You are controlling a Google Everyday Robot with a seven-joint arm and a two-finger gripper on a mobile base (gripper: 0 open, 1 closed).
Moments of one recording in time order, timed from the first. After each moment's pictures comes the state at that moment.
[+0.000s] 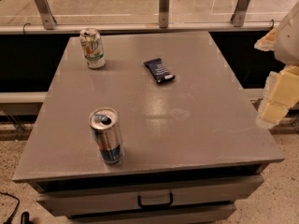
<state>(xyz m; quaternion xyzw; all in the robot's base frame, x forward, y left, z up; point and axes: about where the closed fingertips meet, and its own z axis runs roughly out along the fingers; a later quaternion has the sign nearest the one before) 0.438 -0.217 0.976 -0.60 0.78 -0.03 0.16</state>
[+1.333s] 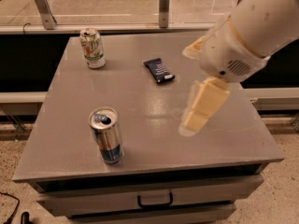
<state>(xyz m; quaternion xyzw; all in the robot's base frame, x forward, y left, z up) 0.436 -0.073 0.964 -0.65 0.71 0.08 0.25</state>
